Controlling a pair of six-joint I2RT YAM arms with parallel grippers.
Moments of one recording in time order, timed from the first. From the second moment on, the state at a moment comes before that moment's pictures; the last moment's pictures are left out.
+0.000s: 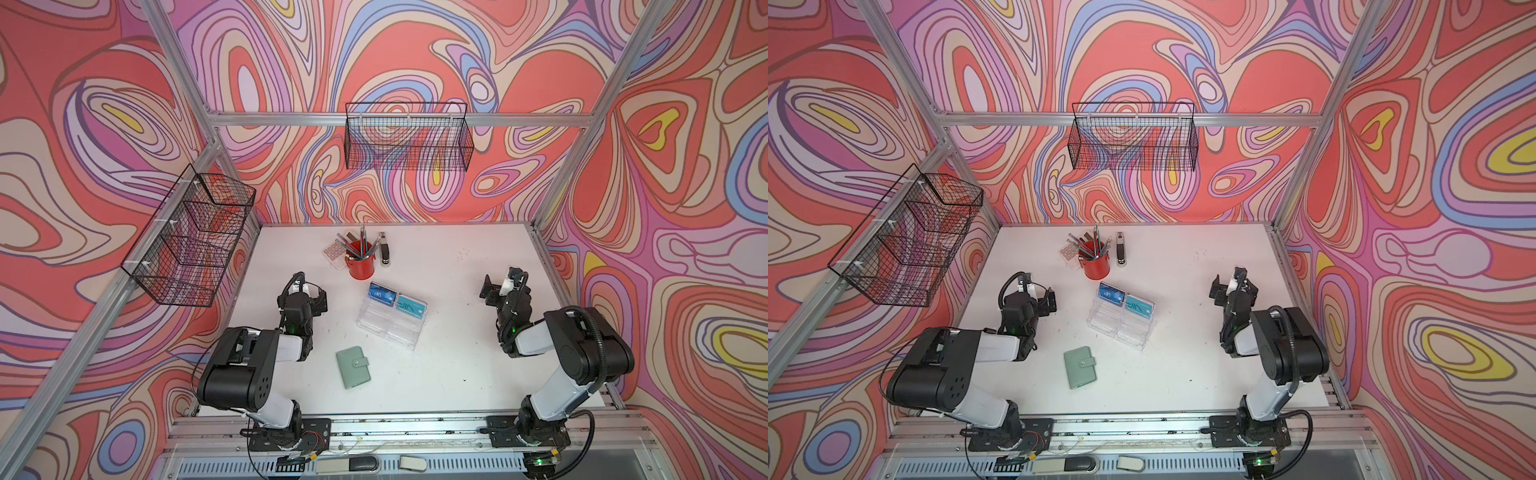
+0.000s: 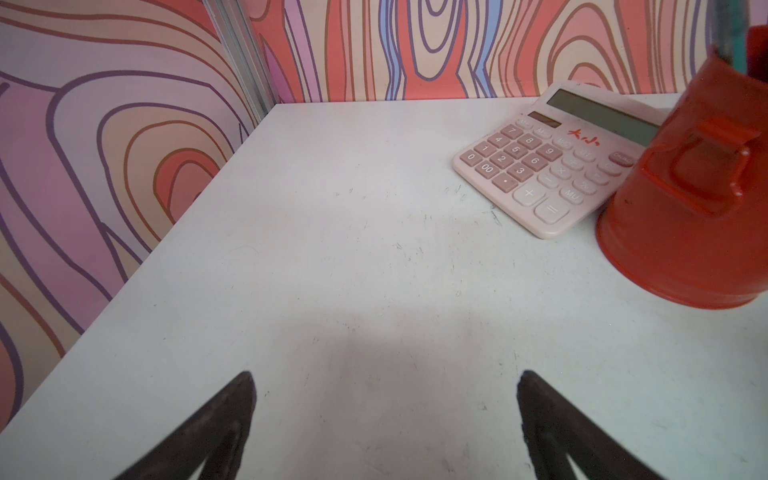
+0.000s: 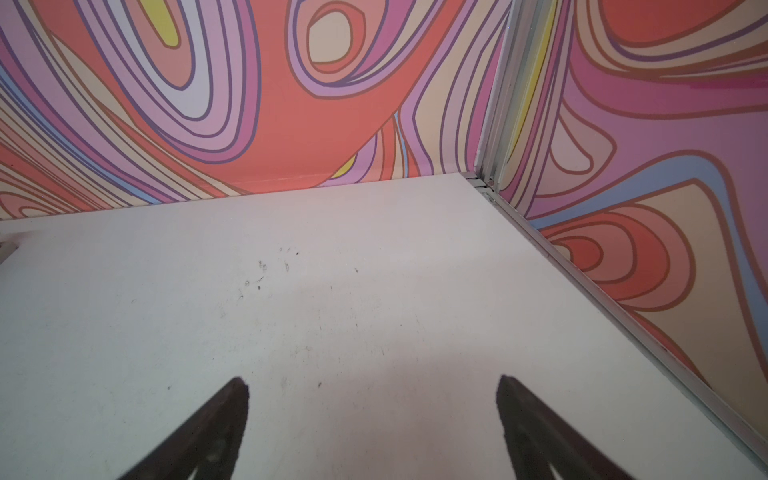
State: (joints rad) left arm -0.07 1.55 0.36 0.82 -0.28 -0.03; right arm 0.07 1.70 0.37 1.14 0.26 0.06
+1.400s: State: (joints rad) left arm -0.10 0.47 0.30 0.28 -0.11 -0.48; right arm 0.08 0.84 0.47 0.26 0.47 0.69
